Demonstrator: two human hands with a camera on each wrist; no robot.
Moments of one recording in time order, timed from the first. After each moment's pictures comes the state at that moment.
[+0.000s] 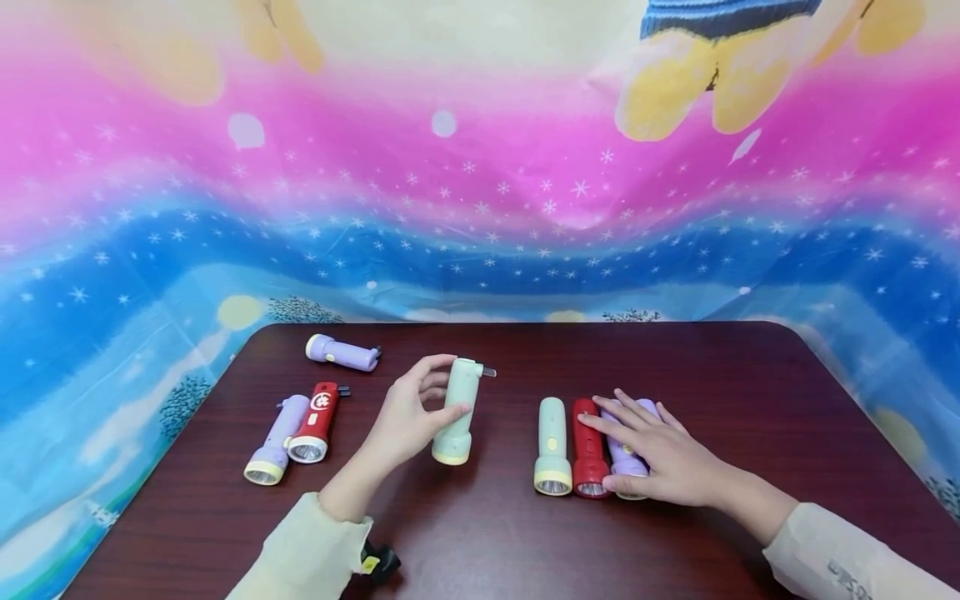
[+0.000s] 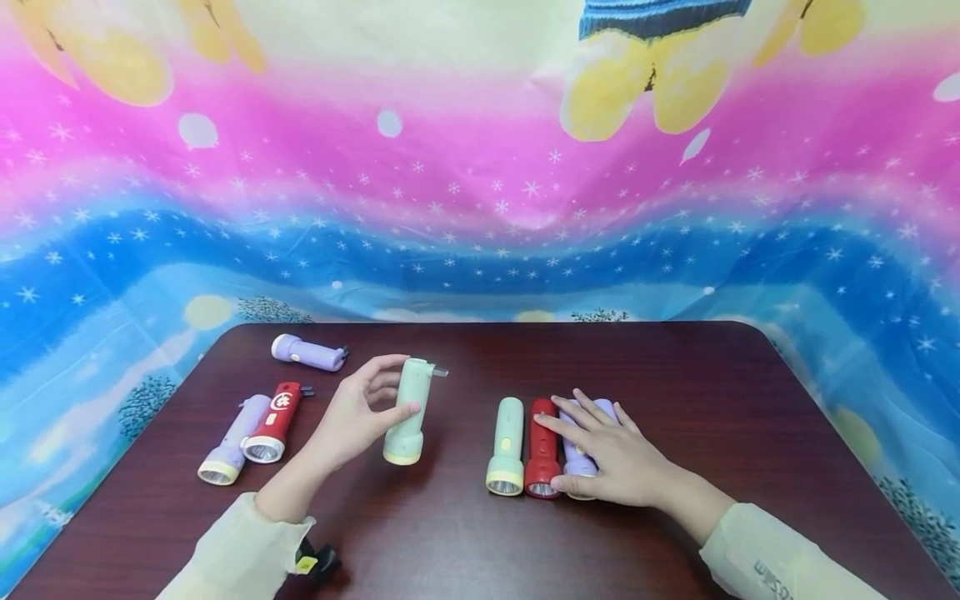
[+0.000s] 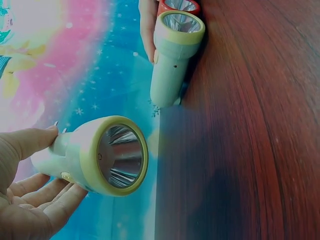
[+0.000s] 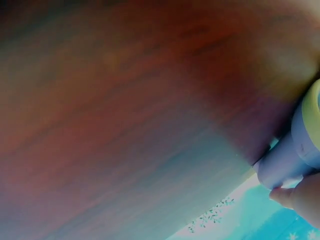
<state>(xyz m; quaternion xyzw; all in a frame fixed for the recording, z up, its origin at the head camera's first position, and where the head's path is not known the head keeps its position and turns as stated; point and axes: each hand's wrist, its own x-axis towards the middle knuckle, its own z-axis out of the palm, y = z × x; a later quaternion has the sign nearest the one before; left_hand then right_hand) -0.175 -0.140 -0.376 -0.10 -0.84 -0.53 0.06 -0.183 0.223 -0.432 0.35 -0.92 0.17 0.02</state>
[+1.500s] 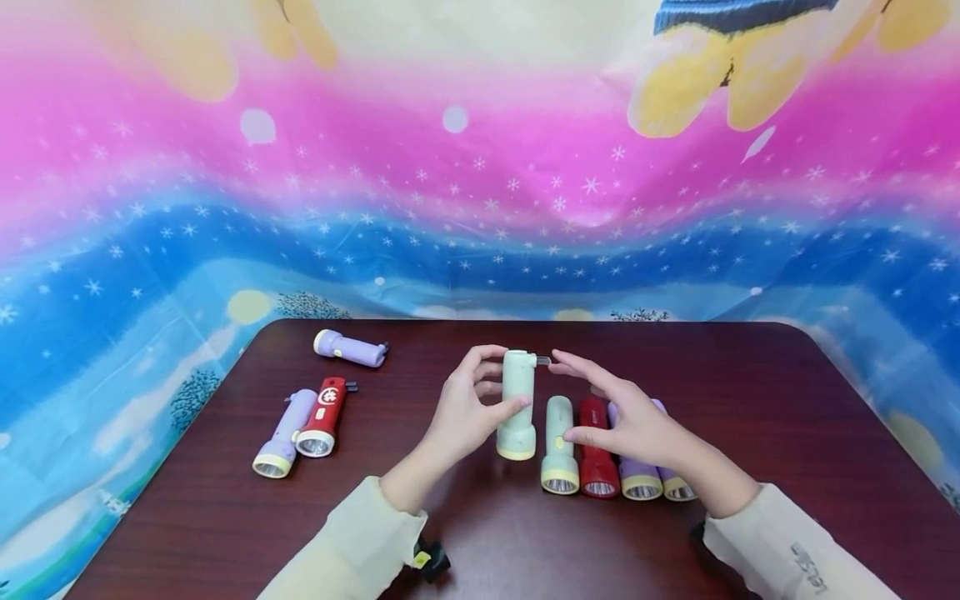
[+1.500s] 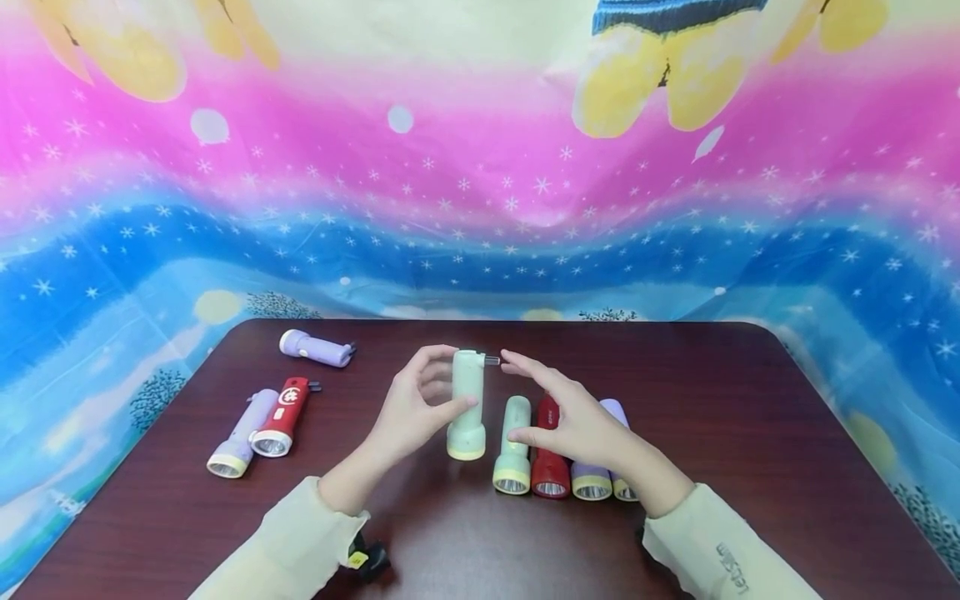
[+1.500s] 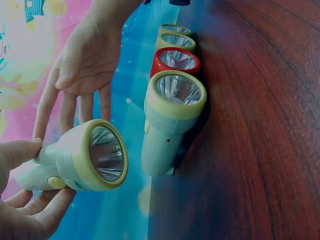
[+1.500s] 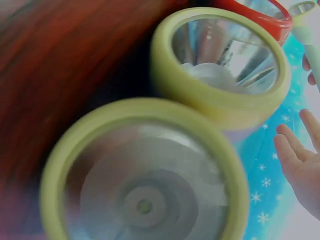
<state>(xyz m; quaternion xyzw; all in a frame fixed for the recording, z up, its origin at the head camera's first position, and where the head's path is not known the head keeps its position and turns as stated) -0.179 -0.084 -0.378 -0.13 -0.78 -0.61 0.05 -0.201 0.161 -0.384 0.38 -0.83 0.41 0.01</state>
